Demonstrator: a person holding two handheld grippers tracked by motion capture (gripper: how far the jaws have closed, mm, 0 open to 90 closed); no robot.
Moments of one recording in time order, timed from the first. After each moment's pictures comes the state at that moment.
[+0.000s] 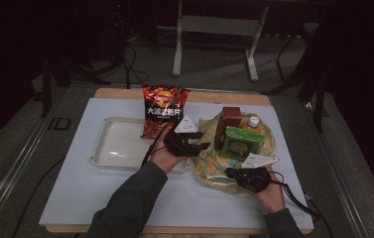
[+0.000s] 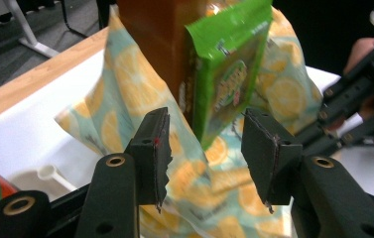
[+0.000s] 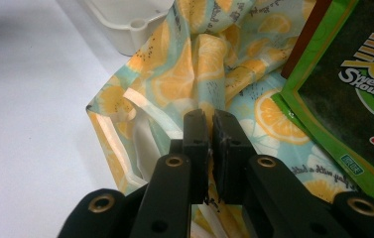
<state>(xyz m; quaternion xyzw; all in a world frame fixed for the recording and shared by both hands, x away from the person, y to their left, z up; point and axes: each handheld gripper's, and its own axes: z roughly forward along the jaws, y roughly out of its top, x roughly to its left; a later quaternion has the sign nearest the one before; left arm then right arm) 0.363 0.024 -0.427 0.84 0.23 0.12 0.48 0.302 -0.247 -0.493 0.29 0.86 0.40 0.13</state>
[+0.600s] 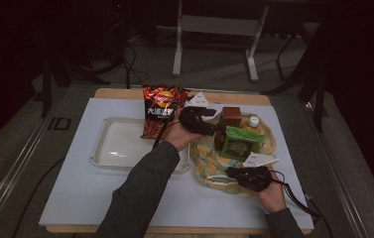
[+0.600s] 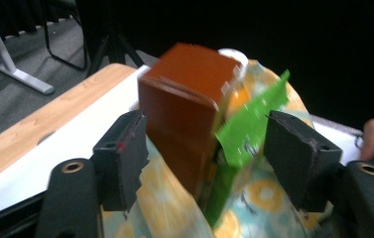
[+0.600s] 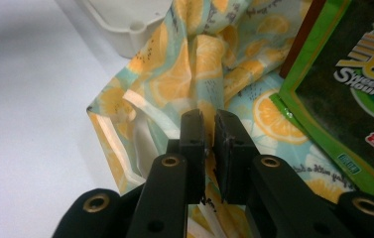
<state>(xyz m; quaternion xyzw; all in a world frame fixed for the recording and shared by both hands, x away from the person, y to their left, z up) 0.420 -0.007 -0.403 0.82 0.22 0.09 0.53 0.304 -0.250 -0.492 0.29 0.86 0.41 0.12</state>
